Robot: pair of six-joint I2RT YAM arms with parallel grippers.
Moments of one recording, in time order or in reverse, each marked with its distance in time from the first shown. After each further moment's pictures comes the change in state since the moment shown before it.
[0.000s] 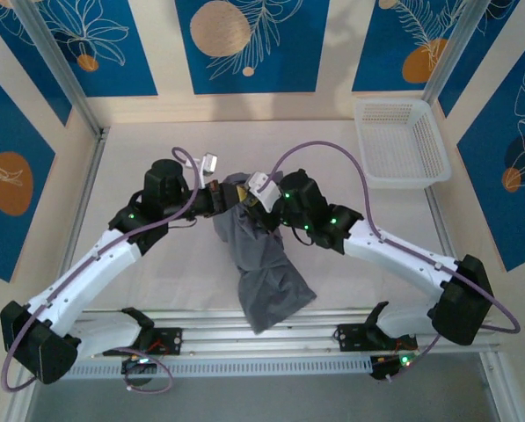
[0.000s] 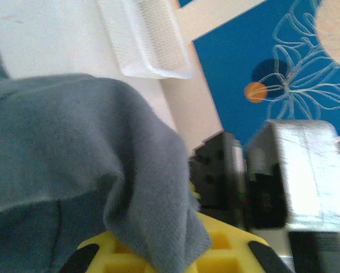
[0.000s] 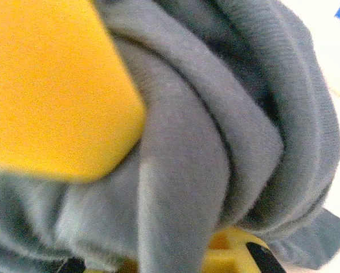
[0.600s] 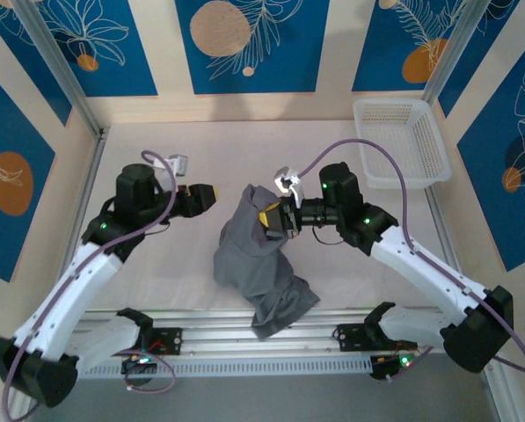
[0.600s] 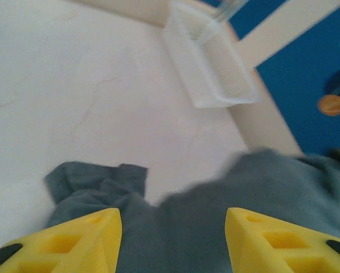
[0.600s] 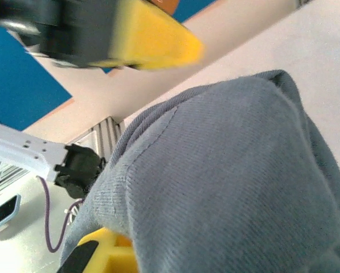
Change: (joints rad) left arm 0.112 -0.159 -0.011 -0.172 -0.110 0.290; right arm -0.185 -0.152 -0.061 -0.027 -0.535 0.344
